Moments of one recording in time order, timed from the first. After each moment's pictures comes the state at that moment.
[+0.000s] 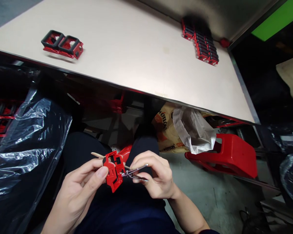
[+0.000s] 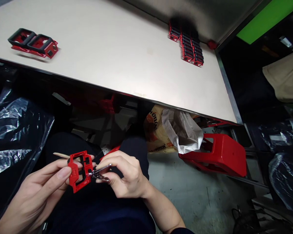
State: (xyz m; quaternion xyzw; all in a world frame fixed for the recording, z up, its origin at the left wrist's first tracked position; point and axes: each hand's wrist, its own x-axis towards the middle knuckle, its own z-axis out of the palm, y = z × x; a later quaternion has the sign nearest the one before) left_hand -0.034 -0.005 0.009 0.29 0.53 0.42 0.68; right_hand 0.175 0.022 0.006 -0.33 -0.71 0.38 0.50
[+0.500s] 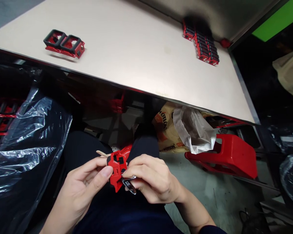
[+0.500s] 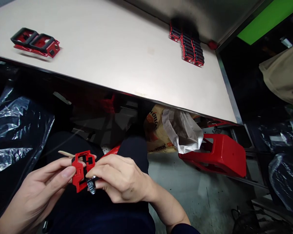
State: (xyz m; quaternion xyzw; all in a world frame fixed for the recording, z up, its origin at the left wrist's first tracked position) left_hand -0.020 -0.005 0.026 0.26 0.60 0.42 0.64; right_hand 0.181 0.027 0.022 -0.27 -0.83 0.30 0.38
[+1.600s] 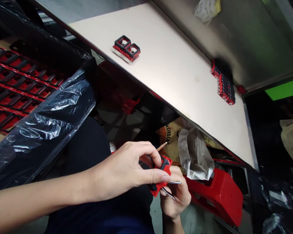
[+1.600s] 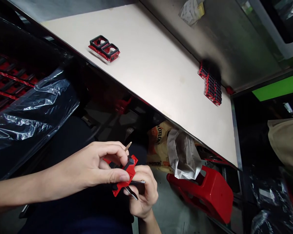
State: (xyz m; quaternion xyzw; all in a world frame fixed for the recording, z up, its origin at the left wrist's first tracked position) left_hand -0.012 0.050 0.052 0.48 0.42 0.33 0.70; right_hand 0.186 0.004 -0.002 -0.40 -0.72 0.27 0.50
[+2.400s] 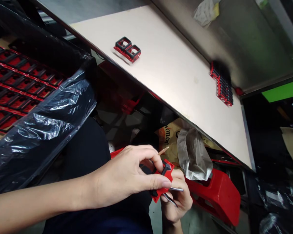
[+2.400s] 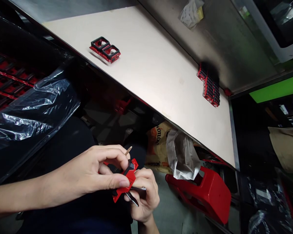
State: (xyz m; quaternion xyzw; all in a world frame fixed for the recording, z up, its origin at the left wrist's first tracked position) left_hand -0.010 0.045 0.054 0.46 0.39 0.33 0.72; right_hand 0.182 0.005 0.009 -0.39 -0.73 0.24 0.51
